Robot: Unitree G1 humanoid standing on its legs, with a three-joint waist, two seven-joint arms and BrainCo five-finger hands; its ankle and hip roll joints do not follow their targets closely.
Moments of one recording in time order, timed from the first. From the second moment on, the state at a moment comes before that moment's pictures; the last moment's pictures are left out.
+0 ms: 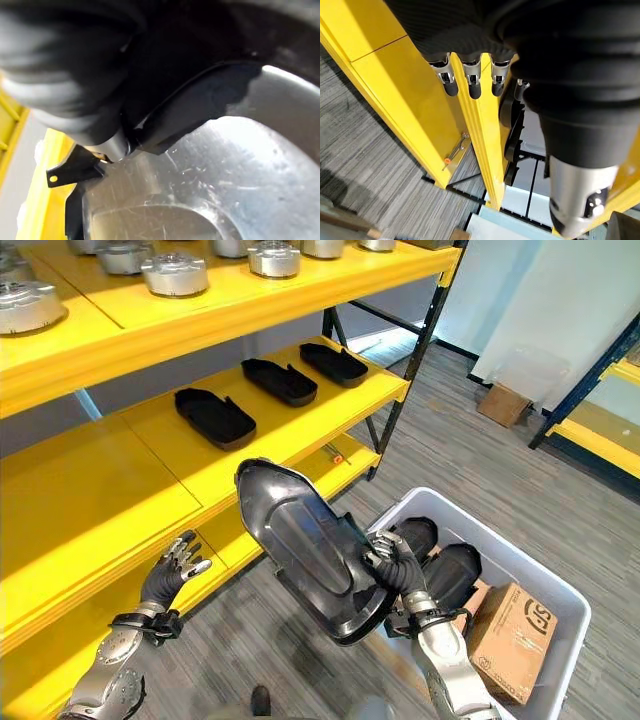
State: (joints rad) left arm 0.14 0.42 -0.19 0.15 -0.57 -0.14 0.00; right arm 0.17 -0.37 0.18 -0.04 0.36 -0.13 -0.01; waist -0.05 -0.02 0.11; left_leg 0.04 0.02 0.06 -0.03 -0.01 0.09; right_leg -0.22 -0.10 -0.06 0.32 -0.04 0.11
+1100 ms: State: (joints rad) left arm 0.14 0.33 -0.20 0.10 -0.58 -0.14 -0.04; right arm 0.21 -0.44 0.06 -0.02 0.39 -0.14 0.00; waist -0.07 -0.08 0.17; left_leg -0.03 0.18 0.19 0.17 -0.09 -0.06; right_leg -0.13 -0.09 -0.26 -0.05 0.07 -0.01
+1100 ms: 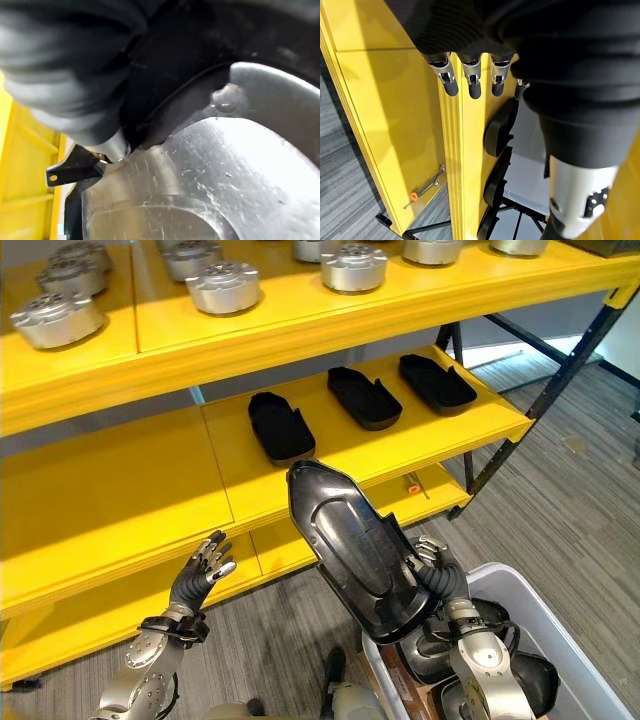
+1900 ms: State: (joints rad) left arm 0.16 0.43 -0.19 0.06 -0.58 -0.14 -0.04; right arm 0.17 -0.41 0.13 -0.01 0.38 -0.14 0.00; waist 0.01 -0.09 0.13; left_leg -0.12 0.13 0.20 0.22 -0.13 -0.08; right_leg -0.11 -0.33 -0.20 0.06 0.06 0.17
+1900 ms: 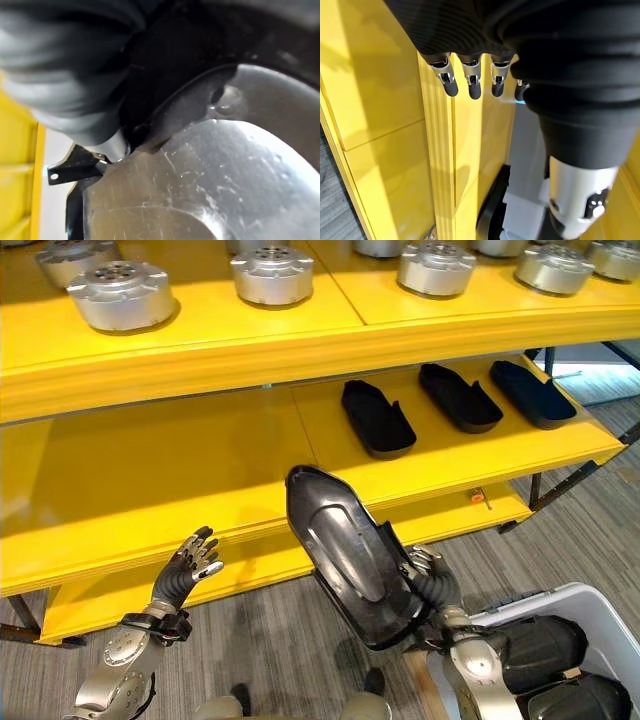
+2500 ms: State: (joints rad) left arm 0.13 0.51 -0.22 0.05 -0.62 -0.14 0.00; right arm -0.63 -0.42 0.41 0.35 0.37 -0.10 -0.14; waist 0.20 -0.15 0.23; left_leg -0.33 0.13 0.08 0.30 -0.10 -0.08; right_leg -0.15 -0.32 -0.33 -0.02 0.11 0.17
